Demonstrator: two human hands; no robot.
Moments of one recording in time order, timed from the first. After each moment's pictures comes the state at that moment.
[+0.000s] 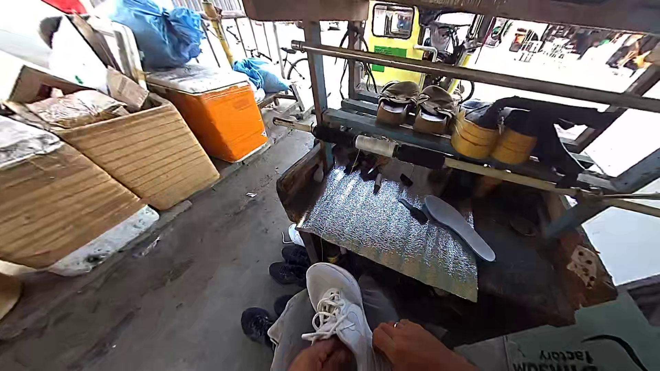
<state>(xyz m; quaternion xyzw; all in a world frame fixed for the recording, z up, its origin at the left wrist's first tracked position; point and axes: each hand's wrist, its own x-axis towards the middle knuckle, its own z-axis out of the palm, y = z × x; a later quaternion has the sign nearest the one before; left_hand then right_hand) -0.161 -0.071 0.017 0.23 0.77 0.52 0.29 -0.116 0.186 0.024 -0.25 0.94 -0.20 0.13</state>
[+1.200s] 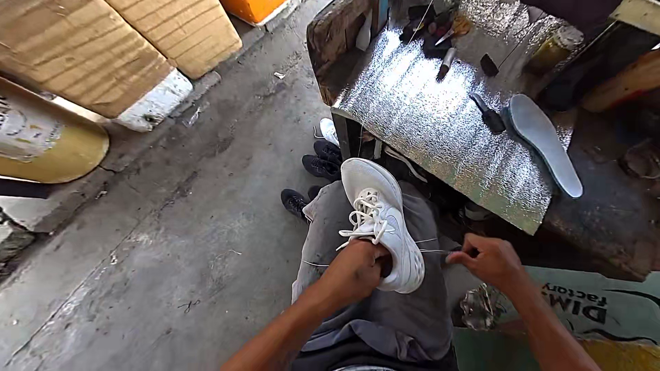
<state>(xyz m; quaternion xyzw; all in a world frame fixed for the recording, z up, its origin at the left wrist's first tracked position) -0.144 -0.045 -0.004 0.24 0.83 0.43 0.25 -0.088 0.277 -0.021 -0.03 0.96 -0.25 0.10</state>
